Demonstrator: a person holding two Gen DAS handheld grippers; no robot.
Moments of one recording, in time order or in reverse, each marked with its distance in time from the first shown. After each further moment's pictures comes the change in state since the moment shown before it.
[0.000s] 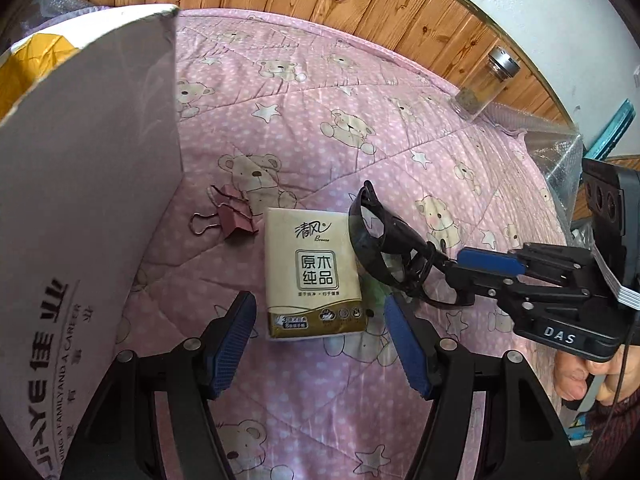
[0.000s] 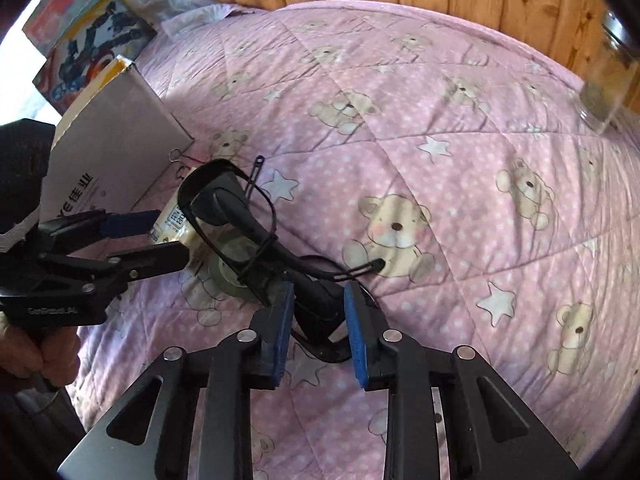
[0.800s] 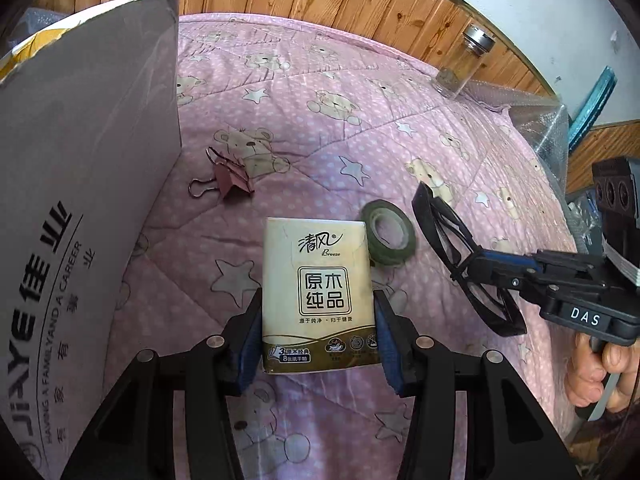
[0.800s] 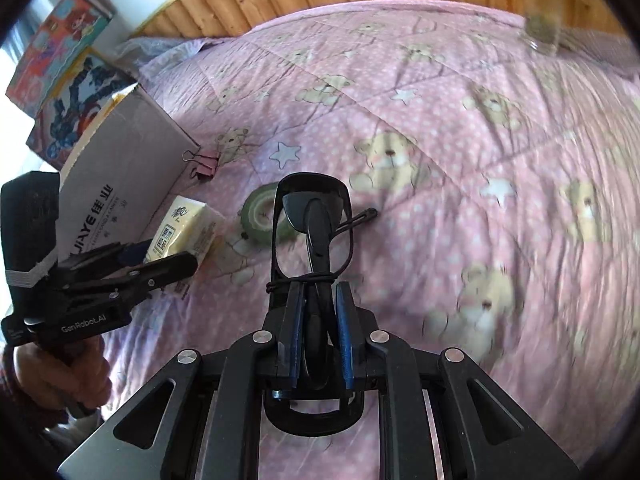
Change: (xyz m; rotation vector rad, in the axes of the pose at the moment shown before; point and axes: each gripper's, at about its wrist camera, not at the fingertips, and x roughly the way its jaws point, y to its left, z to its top) left arm -0.025 0.001 -0.040 0.084 -0.021 -0.029; right arm -0.023 0.006 -0.068 0.310 -0.092 0.060
